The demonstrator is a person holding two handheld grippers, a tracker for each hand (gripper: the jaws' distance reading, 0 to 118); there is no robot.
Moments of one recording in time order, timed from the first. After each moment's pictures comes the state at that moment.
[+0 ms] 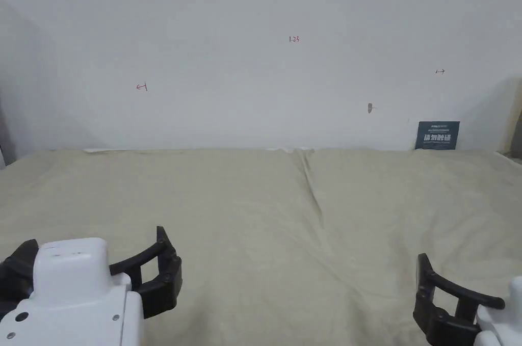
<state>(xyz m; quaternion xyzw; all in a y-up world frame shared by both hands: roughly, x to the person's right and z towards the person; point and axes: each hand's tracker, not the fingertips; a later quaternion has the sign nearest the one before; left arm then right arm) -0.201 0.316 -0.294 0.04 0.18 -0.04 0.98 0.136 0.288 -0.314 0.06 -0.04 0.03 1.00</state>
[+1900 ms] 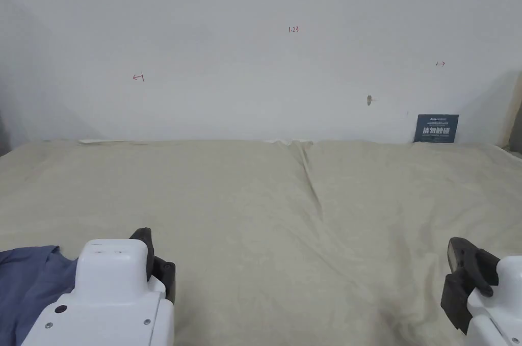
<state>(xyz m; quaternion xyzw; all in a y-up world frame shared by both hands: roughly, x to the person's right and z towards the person) -0.182 0.300 -0.310 -0.02 0.11 -0.03 0.99 0.127 0.291 -0.327 -0.01 0.01 0.03 1.00</state>
